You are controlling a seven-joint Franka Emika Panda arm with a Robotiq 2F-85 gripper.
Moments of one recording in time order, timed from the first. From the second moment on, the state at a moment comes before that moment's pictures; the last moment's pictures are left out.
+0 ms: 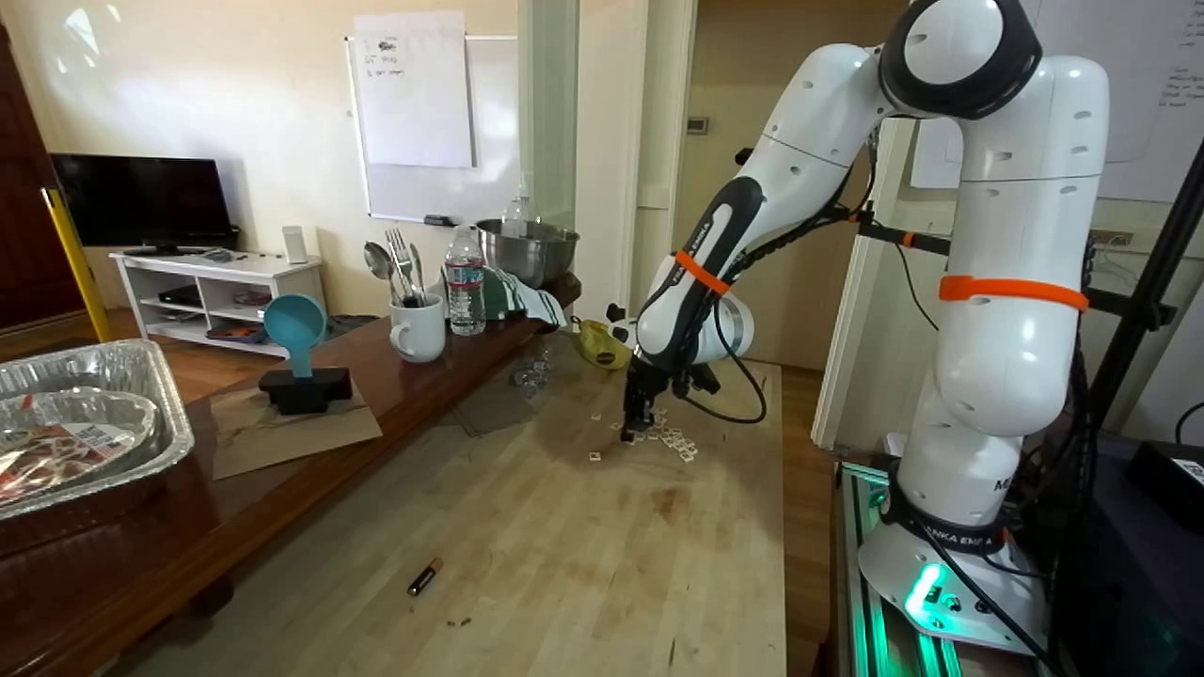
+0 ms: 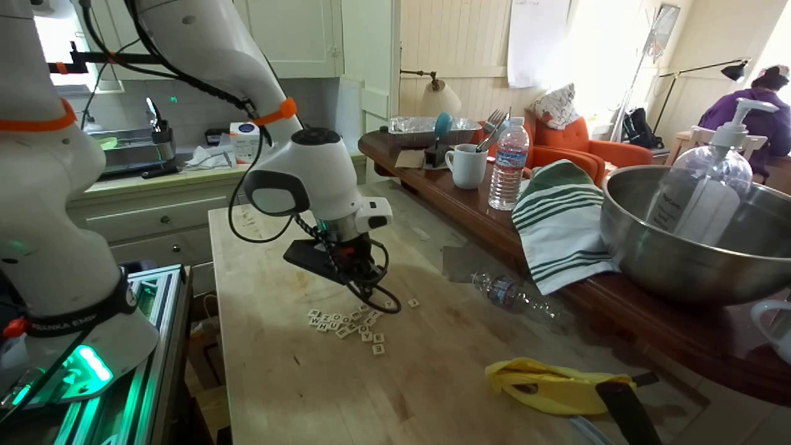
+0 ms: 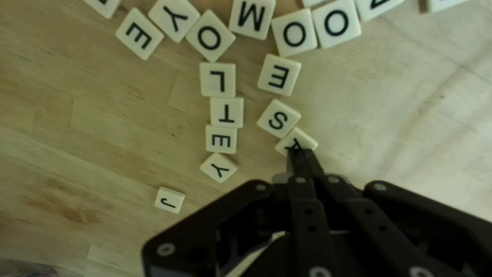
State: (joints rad) arm -0.20 0.12 0.08 -2.69 0.43 3.05 -1.10
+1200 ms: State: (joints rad) arm -0.21 0.26 0.11 -2.49 0.65 3.06 -0.70
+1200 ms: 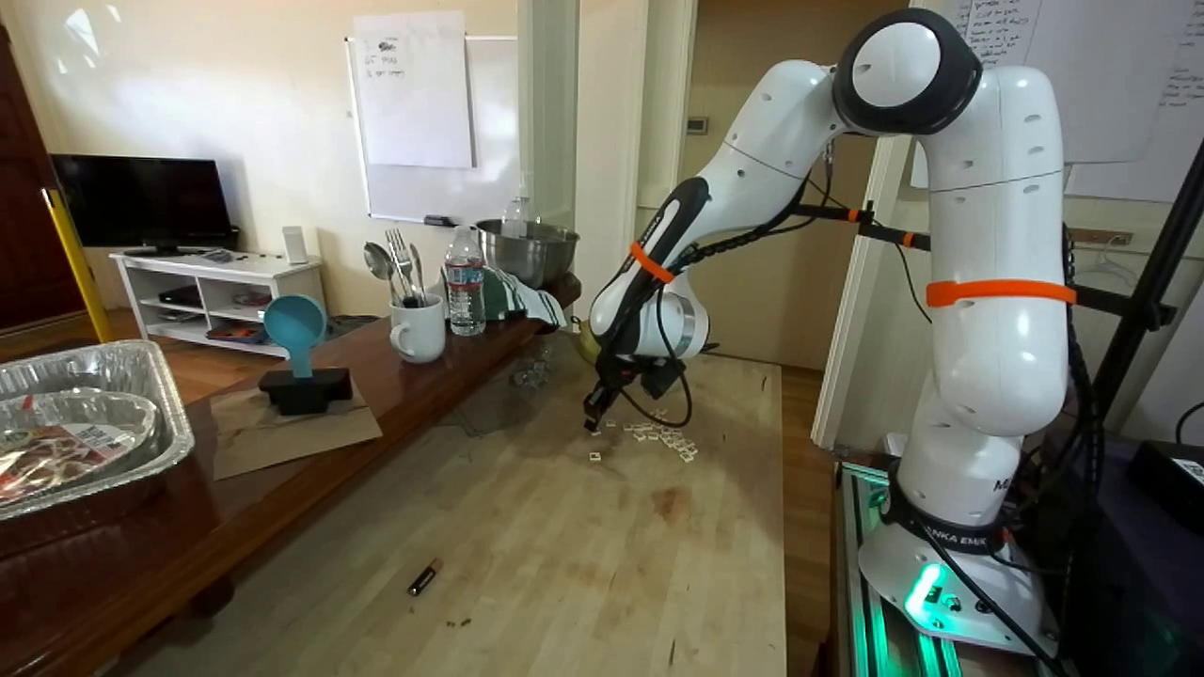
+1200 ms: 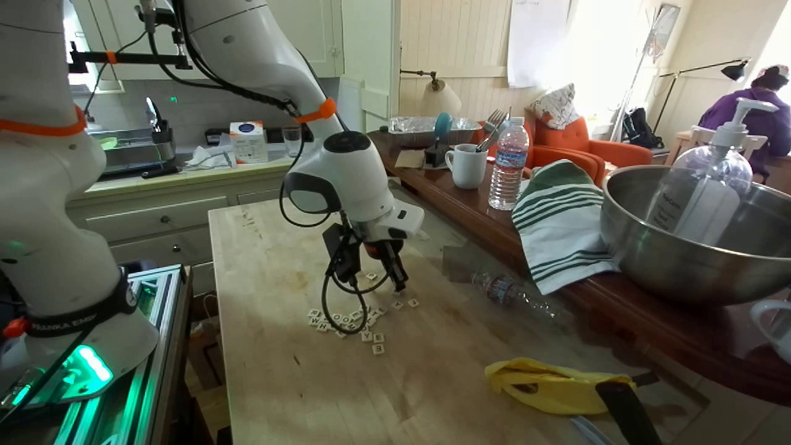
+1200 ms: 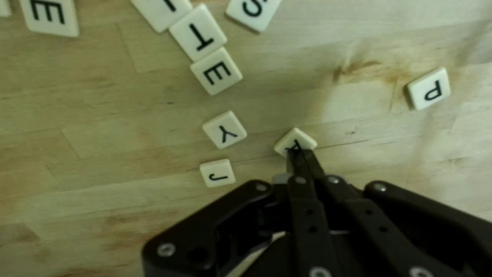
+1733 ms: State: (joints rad) arm -0.21 0.25 0.11 -2.46 0.66 2.94 -0.58
